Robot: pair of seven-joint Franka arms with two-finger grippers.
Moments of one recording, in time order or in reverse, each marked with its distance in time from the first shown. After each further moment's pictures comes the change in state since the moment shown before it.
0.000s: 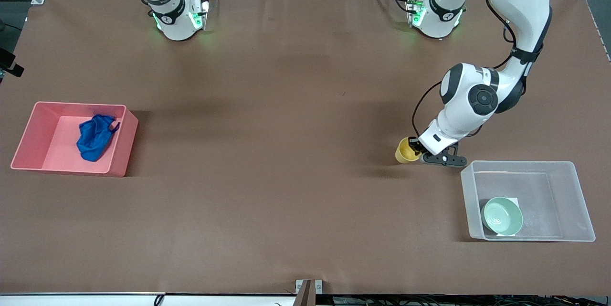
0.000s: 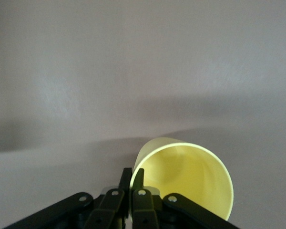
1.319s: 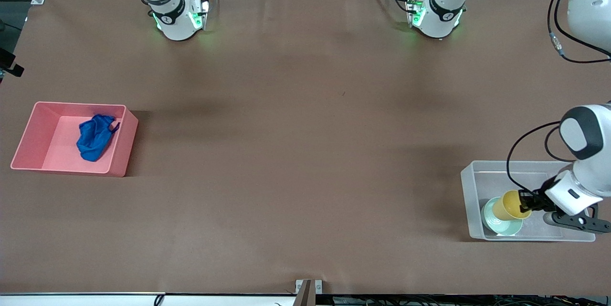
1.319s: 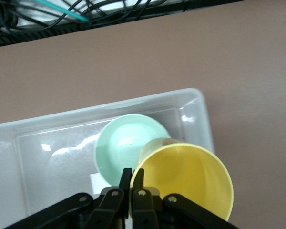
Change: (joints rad) left arm 0.324 0.329 0.021 0.725 0.074 -0.318 0.460; right arm 0.000 0.000 -0.001 -0.001 0.000 0.000 0.000
